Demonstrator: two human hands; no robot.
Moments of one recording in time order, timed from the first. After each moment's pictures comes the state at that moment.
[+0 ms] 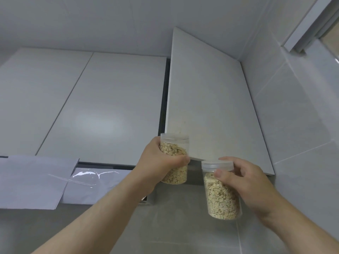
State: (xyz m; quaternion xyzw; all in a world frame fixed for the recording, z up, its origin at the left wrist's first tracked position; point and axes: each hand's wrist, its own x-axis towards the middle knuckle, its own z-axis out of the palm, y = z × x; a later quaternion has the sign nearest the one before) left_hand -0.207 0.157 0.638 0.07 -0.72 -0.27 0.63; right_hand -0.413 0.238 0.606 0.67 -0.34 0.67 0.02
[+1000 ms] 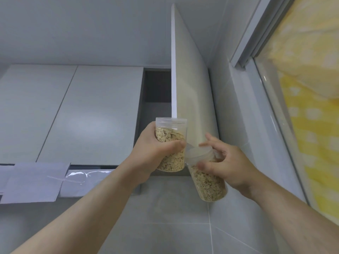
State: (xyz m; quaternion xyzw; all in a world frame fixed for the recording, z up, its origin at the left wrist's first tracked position) left_hand -0.259 0.340 0.639 -0.04 -0.76 -0.24 0.60; right_hand -0.465 0.397 0.618 0.73 -0.34 0.59 0.04
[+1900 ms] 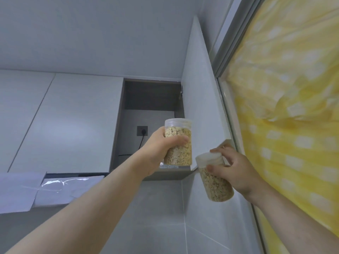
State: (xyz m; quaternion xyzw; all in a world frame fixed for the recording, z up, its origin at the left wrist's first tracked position) left_hand -0.317 0.410 0.661 0.00 -0.80 -0.33 0.50; right_hand -0.531 0.477 0.601 0.64 -0.38 0.66 0.08
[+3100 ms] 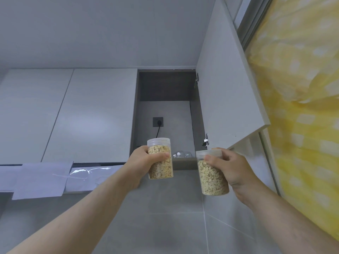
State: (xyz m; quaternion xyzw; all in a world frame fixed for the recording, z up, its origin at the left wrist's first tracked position) left_hand -0.260 0.336 0.617 0.17 -0.73 -0.32 0.58; right_hand -0.487 0.422 0.585 0.59 -0.33 0.73 -0.07
